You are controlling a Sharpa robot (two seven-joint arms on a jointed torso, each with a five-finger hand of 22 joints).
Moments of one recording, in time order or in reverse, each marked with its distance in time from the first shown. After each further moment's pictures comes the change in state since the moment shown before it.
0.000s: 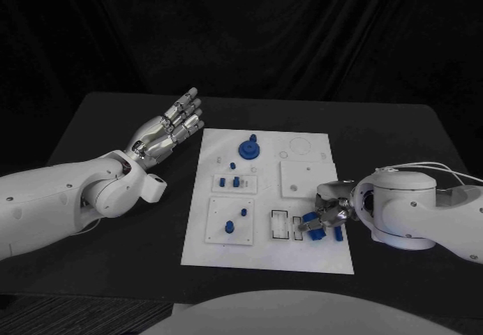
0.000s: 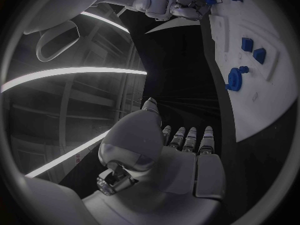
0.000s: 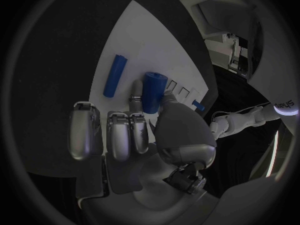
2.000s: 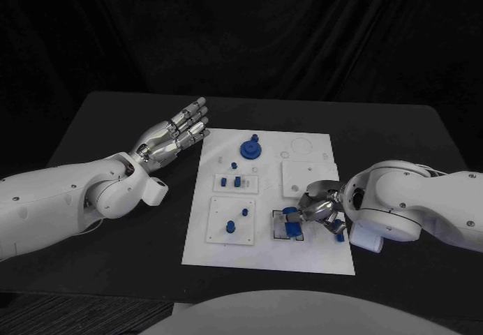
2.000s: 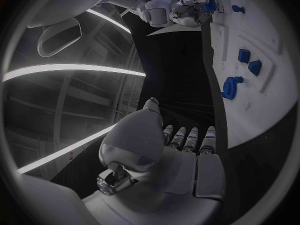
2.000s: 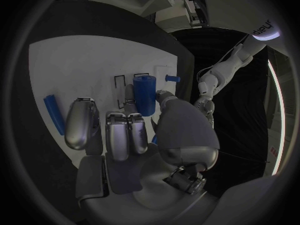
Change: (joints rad) left arm -0.011 0.006 0.000 -0.012 -0.001 0.065 -0.030; left_hand 0.039 -0.008 0.014 -0.003 0.040 0.026 0.054 0.000 0.005 -0.001 0.014 0.000 0.000 -0.001 0.036 0.000 0.000 -0.001 0.002 0.062 0.000 0.006; right arm 0.043 0.063 -0.001 -0.013 0.578 -0.193 -0.003; right_hand -0.001 -0.041 0.279 0.008 0.365 -0.180 0.038 0.001 0.074 -0.004 0.022 0.000 0.000 0.000 0.025 0.000 0.000 0.016 -0.011 0.025 -0.114 0.000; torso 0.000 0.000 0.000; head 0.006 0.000
